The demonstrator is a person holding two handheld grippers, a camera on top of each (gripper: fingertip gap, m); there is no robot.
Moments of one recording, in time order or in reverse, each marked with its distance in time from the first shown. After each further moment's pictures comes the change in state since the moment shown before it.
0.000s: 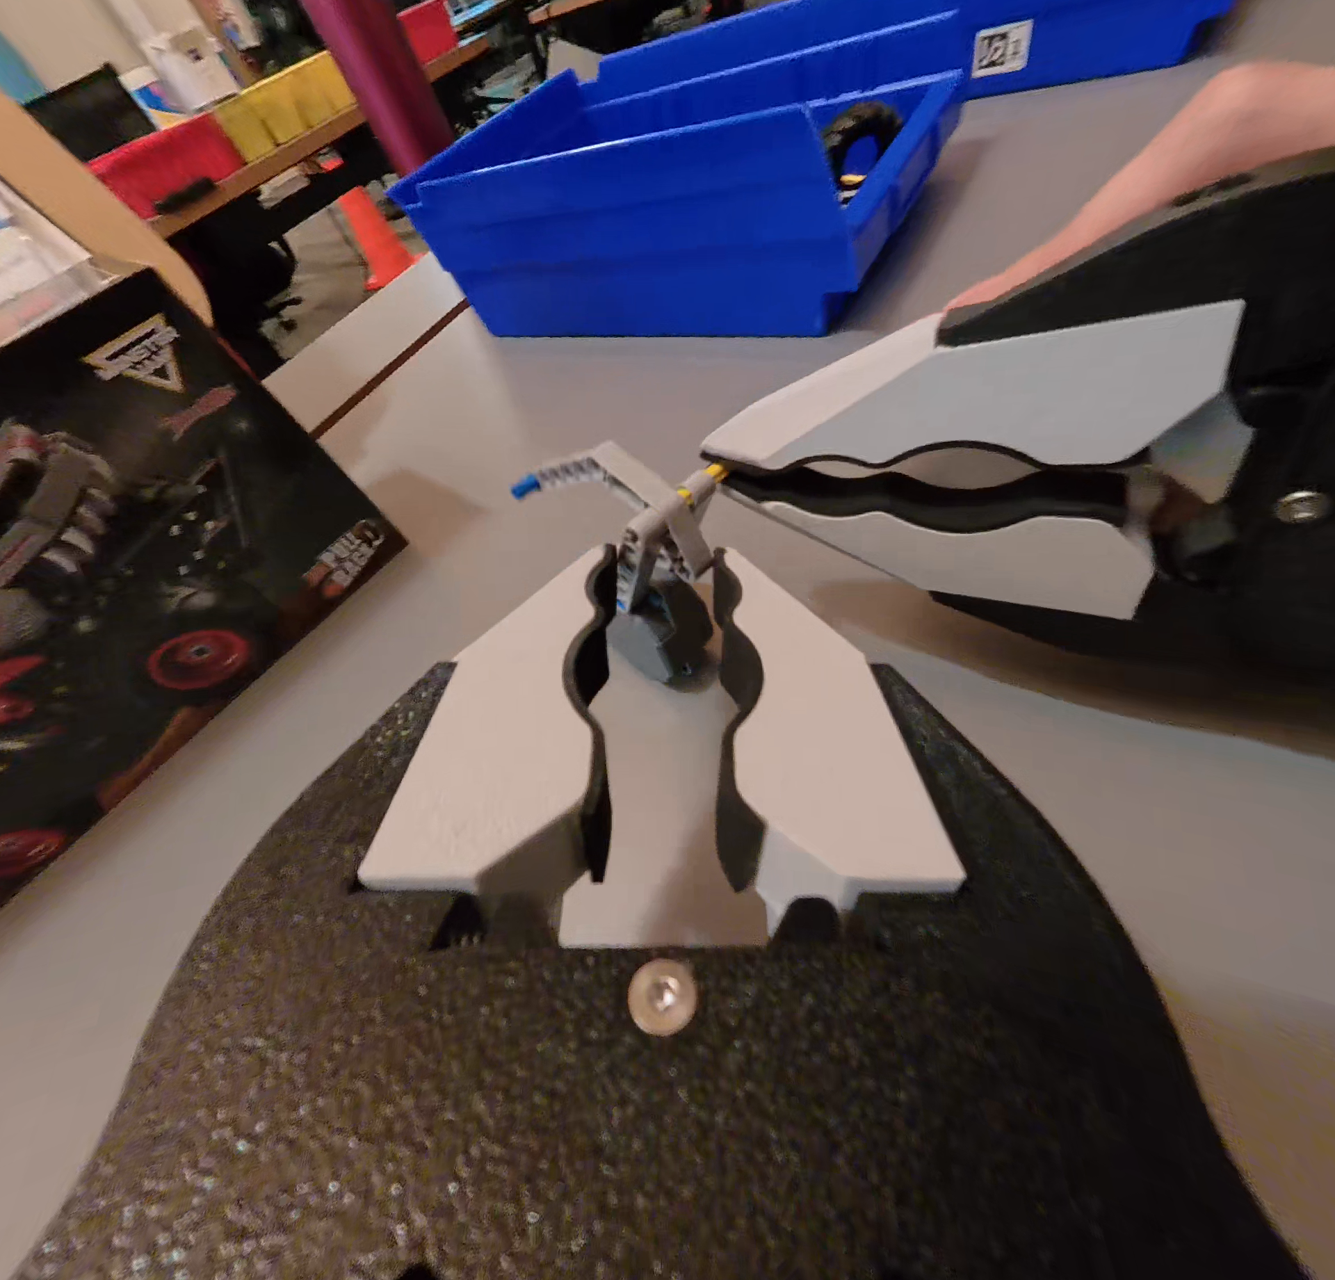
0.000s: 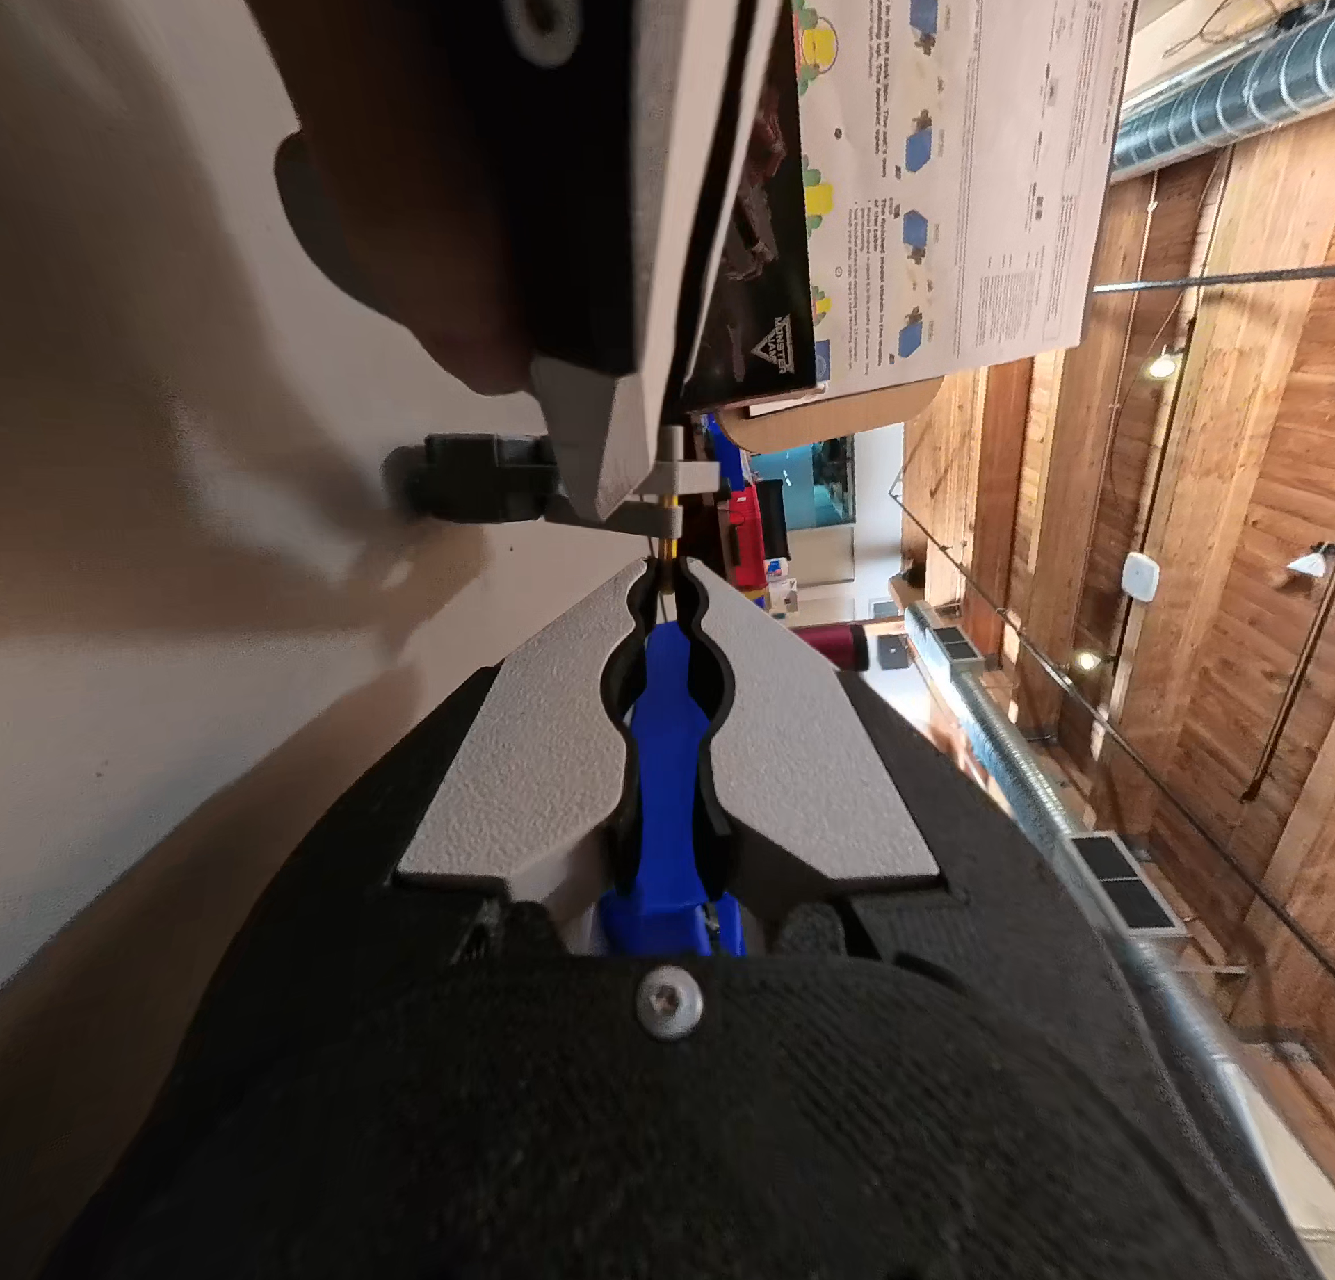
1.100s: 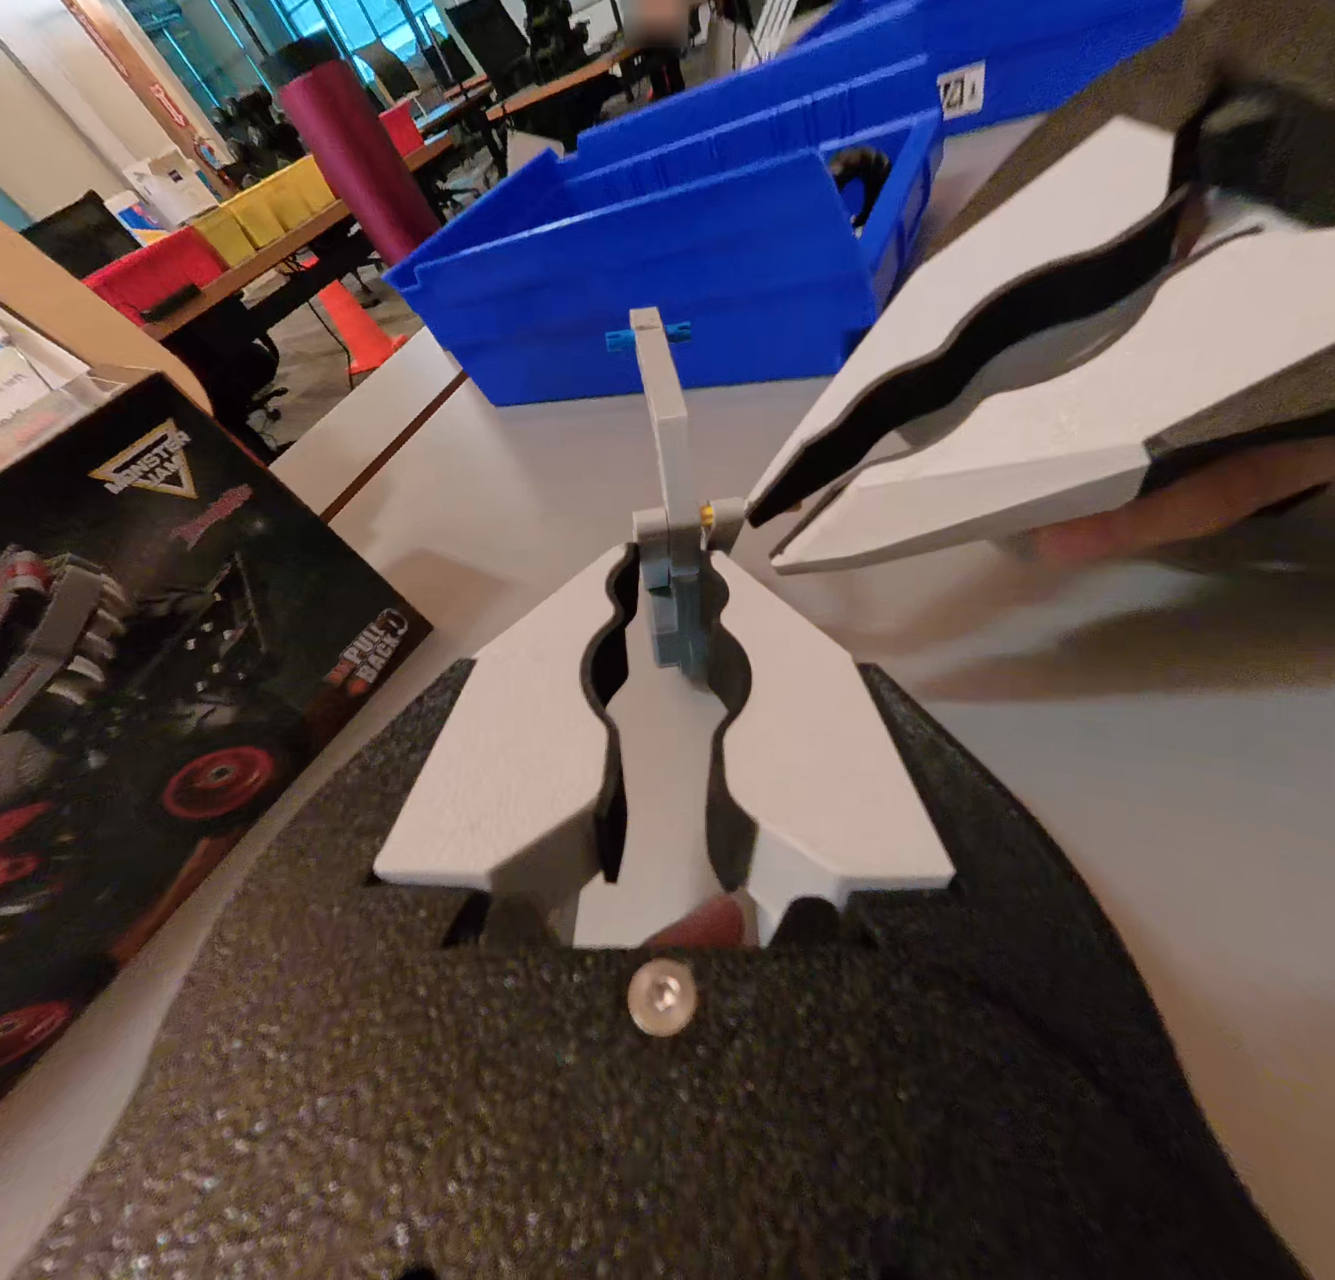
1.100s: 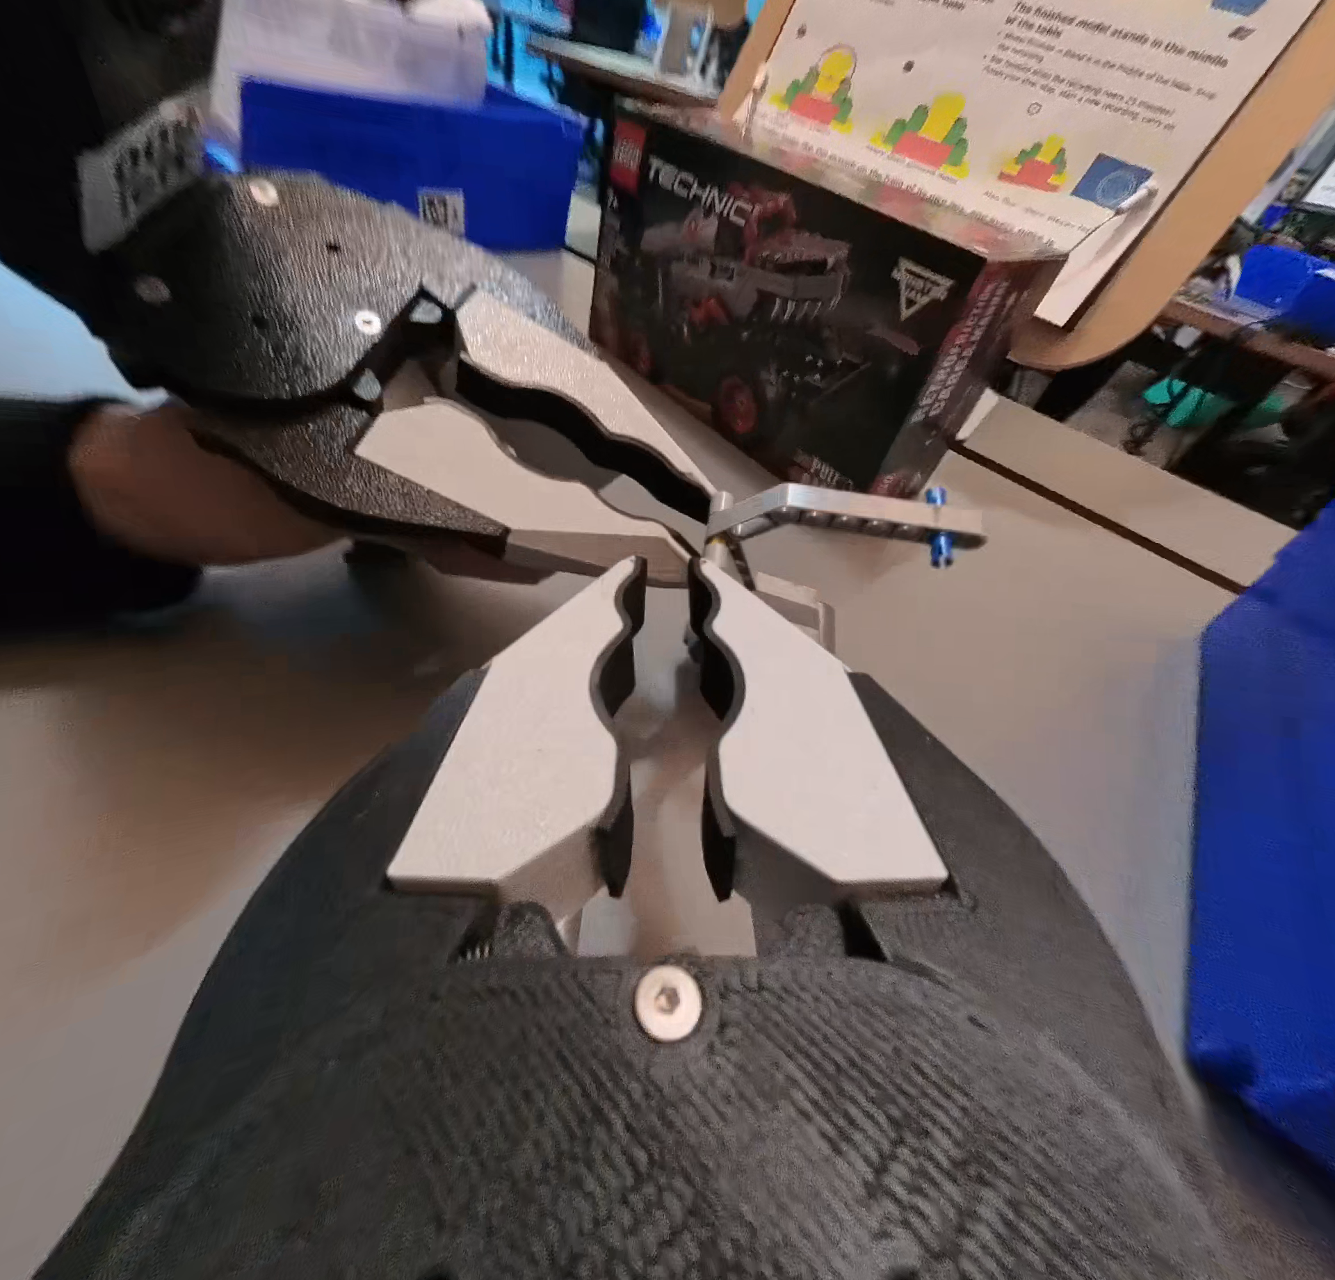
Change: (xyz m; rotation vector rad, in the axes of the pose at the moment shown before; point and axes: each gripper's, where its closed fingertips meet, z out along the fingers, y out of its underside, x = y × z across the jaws) left arm -0.020 -0.012 0.025 0.087 0.072 0.073; right arm 0.007 -0.017 0.002 0.295 -0.501 1.081
